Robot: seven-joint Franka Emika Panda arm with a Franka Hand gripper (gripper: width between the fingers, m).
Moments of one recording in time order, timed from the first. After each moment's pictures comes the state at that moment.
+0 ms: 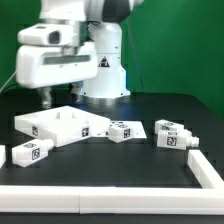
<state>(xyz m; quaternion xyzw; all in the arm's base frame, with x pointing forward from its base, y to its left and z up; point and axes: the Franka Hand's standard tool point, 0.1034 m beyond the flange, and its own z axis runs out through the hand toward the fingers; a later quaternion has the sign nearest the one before) 0.398 -0.153 0.066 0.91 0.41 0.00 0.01</state>
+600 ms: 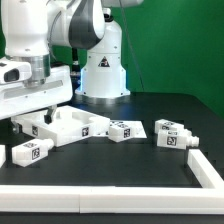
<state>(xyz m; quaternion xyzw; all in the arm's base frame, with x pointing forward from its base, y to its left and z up) 0.381 -0.177 0.017 0.93 0.36 -0.03 -0.02</state>
